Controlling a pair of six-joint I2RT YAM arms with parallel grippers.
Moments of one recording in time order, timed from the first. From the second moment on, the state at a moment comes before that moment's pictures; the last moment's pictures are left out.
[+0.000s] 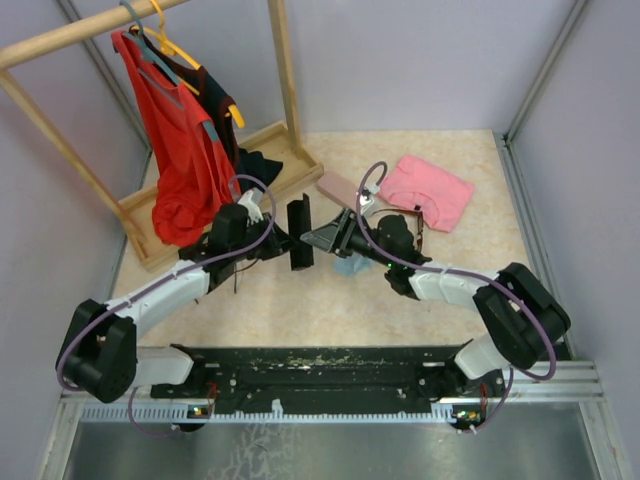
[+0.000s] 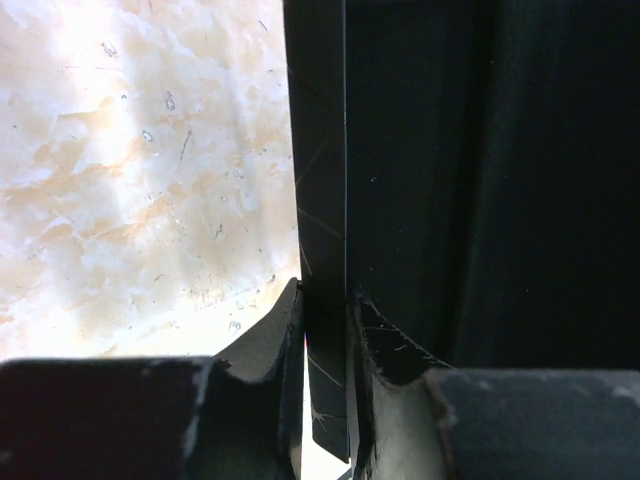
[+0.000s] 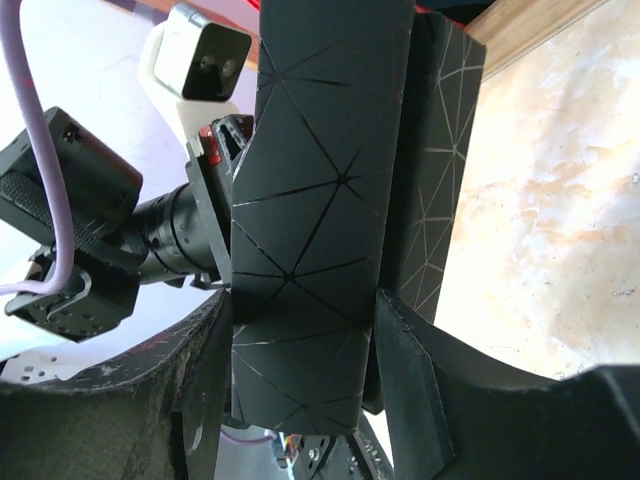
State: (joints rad) left arm -0.50 1.28 0.69 0.09 0.24 -0.73; right arm 0.66 1.46 0.63 0.78 -0.37 1.03
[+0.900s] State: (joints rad) left arm -0.61 1.37 0.95 -0.22 -0.21 -0.37; right arm 0.66 1.15 0.67 0.11 0.04 0.59
